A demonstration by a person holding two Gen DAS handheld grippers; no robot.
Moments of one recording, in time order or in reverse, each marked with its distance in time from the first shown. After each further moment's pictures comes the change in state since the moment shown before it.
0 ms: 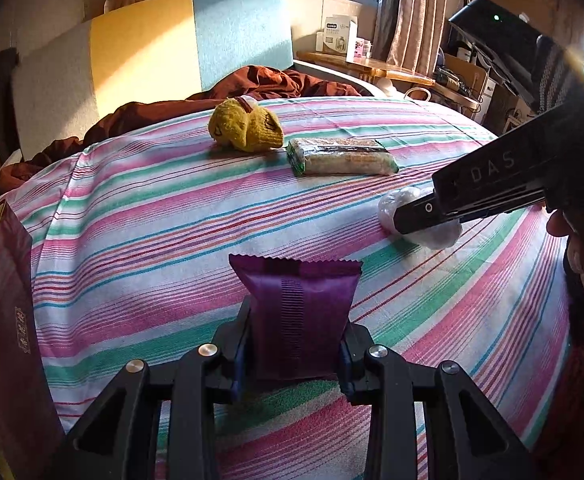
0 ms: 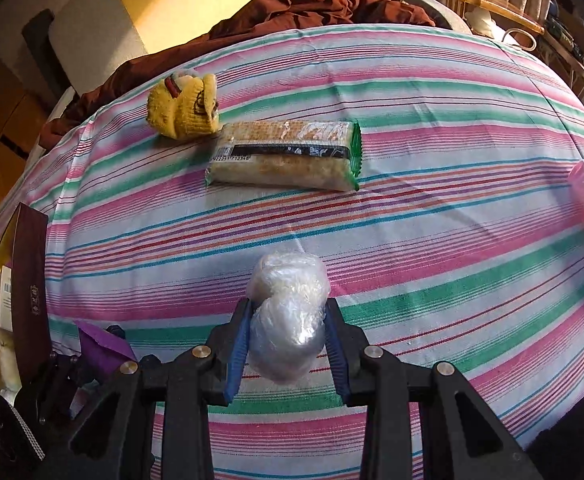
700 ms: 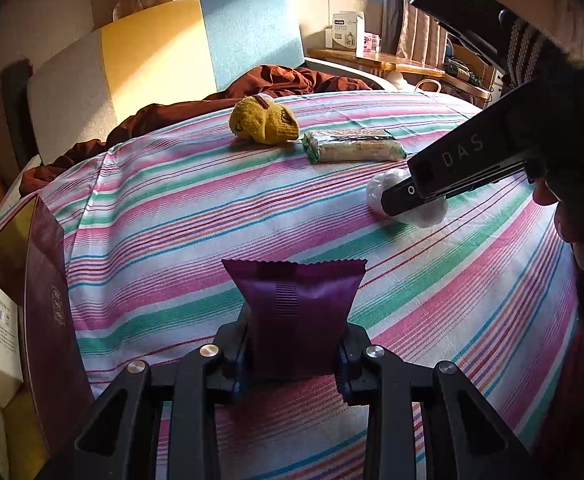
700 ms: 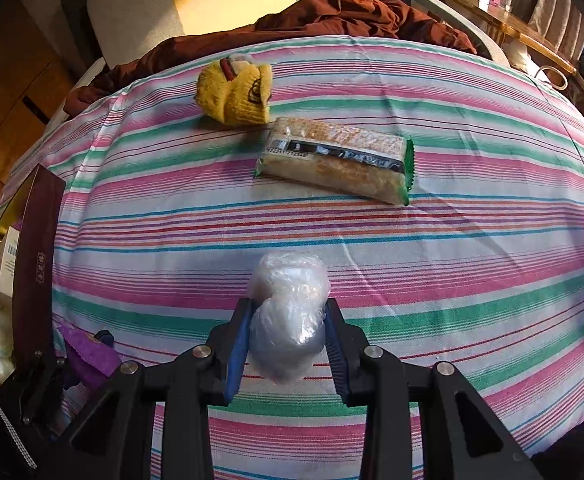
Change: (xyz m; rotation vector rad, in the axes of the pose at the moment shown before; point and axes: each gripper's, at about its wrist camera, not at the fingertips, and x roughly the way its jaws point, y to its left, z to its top) left arm -0.022 0.001 -0.016 0.017 0.012 0.079; right arm 0.002 0.026 -0.004 -0.145 -0.004 0.028
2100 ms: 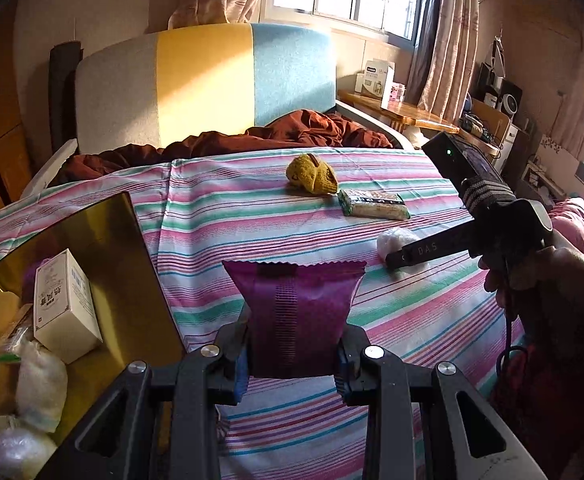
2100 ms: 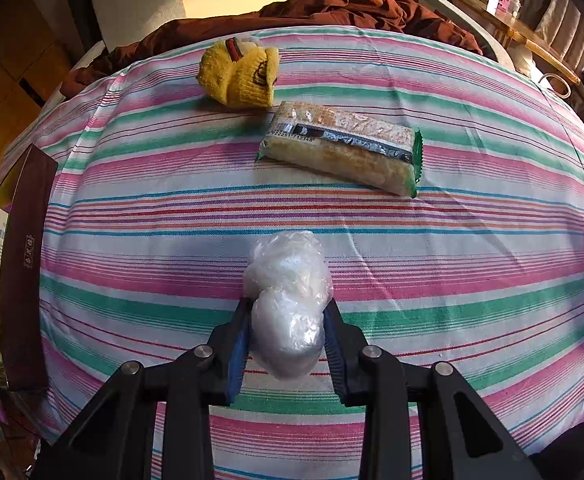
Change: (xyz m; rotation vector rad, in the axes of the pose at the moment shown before) left arm -0.101 0.051 -0.007 -0.156 -0.112 -0.012; right arm 0.011 0.008 -0.003 -0.025 0.033 -0.041
